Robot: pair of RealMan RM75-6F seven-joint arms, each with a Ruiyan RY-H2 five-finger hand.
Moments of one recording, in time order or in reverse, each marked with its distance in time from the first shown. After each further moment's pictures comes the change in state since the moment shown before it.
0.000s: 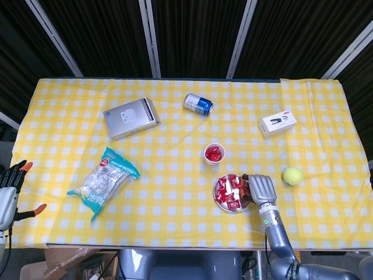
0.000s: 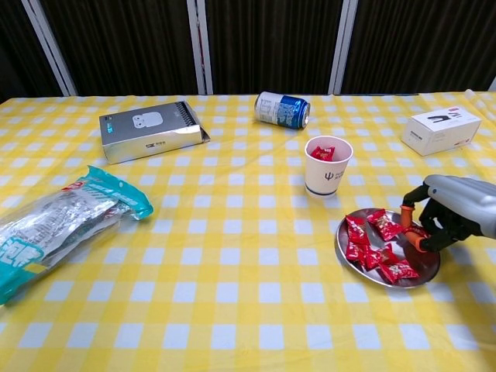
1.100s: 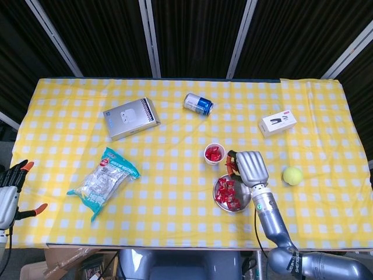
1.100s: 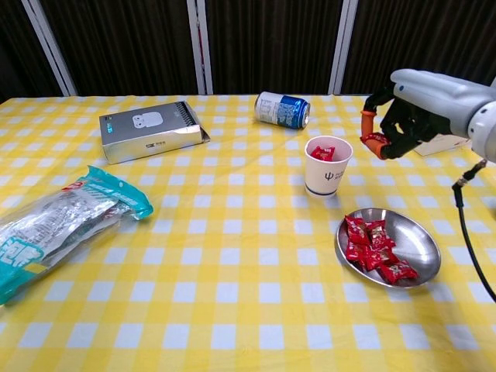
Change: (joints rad) left arm -0.009 0.009 -0.004 -0.010 -0.016 -0.025 -0.011; right arm 0.114 0.106 0.176 -0.207 -0.038 0.010 -0.098
